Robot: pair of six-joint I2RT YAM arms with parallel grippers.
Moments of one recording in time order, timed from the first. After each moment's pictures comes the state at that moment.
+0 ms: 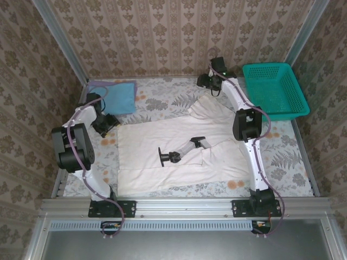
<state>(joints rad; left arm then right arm) 0.11 1.82 1.26 -0.80 0.19 -0.52 0.16 2.67 2.58 -0.78 -0.15 0.38</state>
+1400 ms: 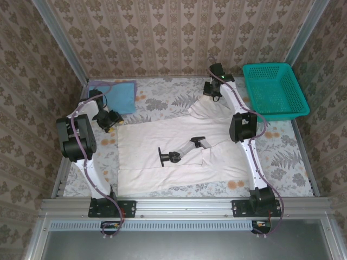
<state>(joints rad) 0.11 1.98 1.41 -0.80 0.27 -0.43 0.16 2.85 2.80 -0.98 -0.07 0.37</state>
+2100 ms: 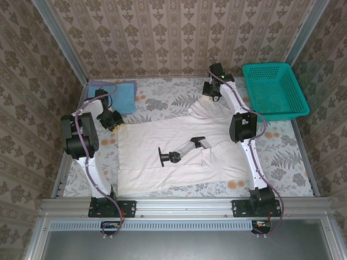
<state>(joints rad) 0.07 2.03 1.44 -0.80 0.20 -0.43 0.16 2.84 2.80 -0.98 -0.09 0.35</state>
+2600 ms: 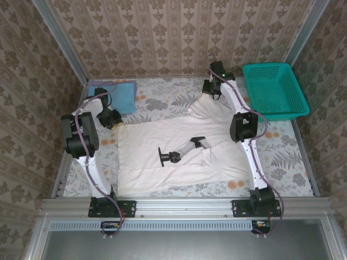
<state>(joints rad) 0.06 2.05 1.47 -0.81 0.16 -0.41 0.16 2.82 2.80 -0.98 -0.11 0.35</state>
